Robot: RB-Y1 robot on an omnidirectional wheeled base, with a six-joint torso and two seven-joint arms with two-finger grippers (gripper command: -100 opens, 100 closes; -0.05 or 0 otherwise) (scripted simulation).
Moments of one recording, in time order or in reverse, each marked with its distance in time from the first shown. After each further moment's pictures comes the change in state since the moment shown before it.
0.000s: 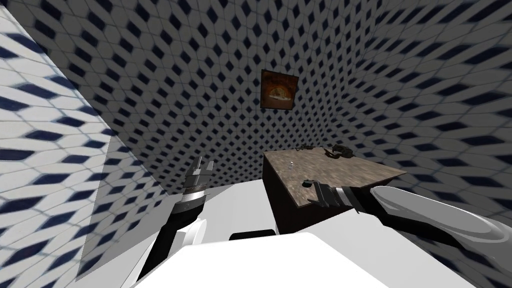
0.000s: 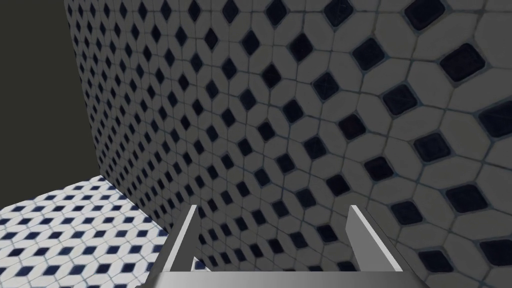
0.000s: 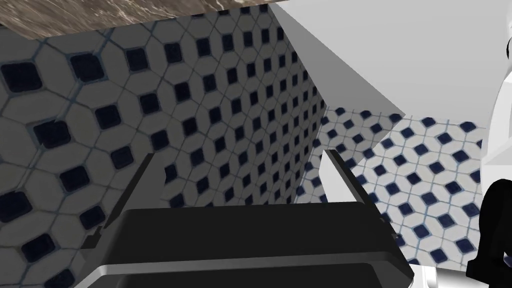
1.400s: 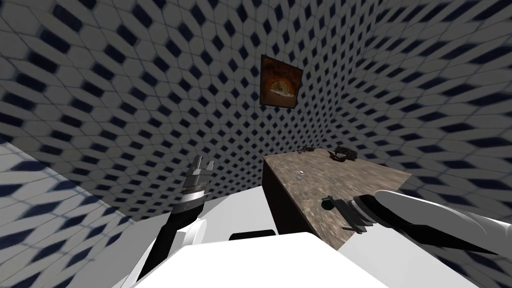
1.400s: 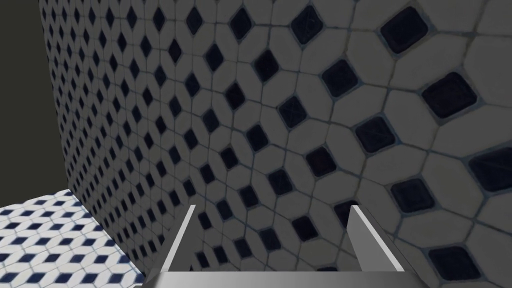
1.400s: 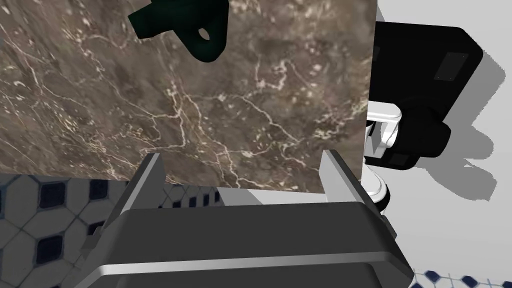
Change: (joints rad) left arm 0.000 0.000 0.000 0.000 0.000 0.000 0.000; right arm 0.149 -0.216 0.055 0.132 0.354 -0.008 0.114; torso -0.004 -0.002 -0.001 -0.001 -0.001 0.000
